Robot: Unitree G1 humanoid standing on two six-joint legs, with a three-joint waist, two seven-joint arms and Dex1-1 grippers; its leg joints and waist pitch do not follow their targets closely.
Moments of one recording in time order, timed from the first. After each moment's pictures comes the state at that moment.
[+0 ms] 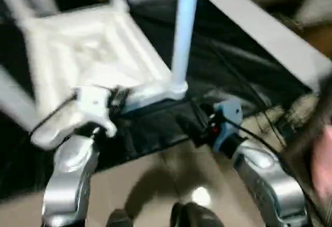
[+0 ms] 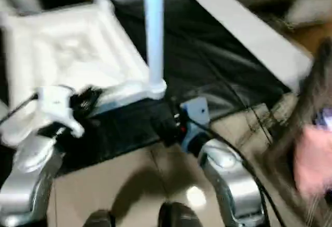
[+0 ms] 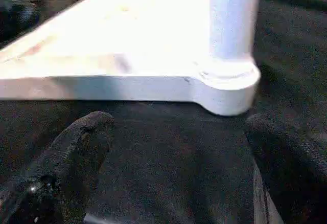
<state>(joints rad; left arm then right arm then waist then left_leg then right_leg) -0.05 0.06 0.05 -0.39 -0.04 0.37 -0.27 -0.08 -0.14 0.12 -0.35 0.22 0.58 0.37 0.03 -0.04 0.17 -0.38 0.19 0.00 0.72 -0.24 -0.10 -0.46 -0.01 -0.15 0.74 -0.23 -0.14</state>
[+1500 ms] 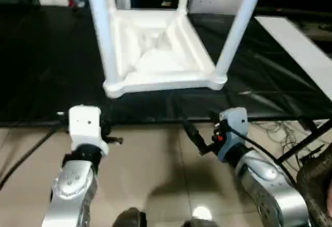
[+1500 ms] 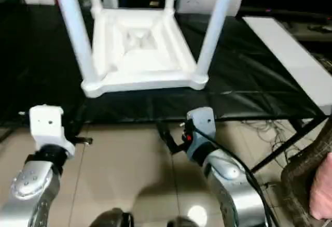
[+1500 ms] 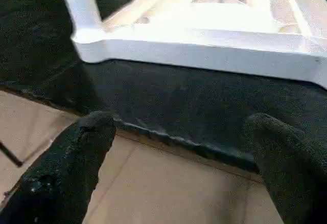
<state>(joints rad) 0.11 0.04 0.02 -0.52 0.01 0.46 -0.11 -0.01 -0.14 0.11 -0.35 0.21 0.51 0.33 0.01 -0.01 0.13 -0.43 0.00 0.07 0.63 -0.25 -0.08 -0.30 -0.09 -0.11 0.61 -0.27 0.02</state>
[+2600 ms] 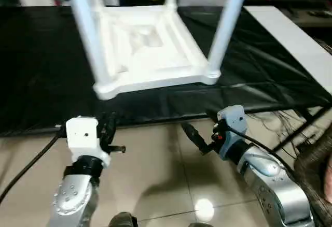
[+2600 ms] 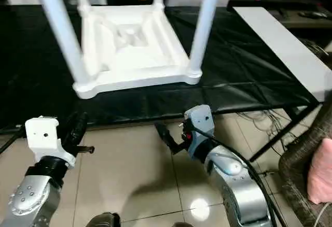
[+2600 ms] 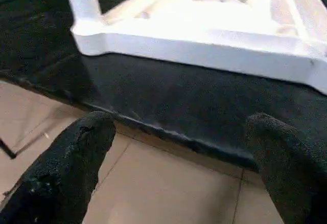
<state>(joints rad) 0.22 0.02 0.01 -0.54 -0.06 0.35 -0.11 -0.04 -0.20 0.13 -0.31 0.20 0.48 0.40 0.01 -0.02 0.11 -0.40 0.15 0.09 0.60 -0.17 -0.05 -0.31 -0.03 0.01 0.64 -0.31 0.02</state>
